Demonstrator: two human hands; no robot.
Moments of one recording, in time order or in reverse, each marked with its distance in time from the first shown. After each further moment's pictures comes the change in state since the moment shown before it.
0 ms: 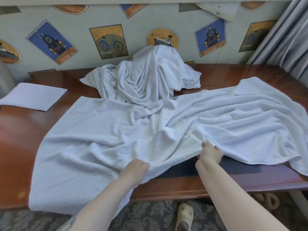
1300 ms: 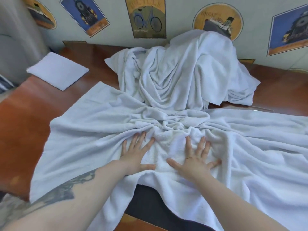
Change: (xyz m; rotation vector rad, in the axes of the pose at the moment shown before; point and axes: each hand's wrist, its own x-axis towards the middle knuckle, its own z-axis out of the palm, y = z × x) left_hand 0.143 -0.029 -0.032 0.273 -0.023 -0.004; right_hand 0.092 0.035 0.134 -1.897 -0.779 -0.758
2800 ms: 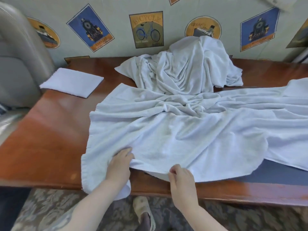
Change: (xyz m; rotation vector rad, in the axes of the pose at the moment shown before) left_hand -0.157 -0.167 0.024 -0.136 0.403 0.038; right_hand -0.198 -0.166 0.138 0.446 0.450 -0.168
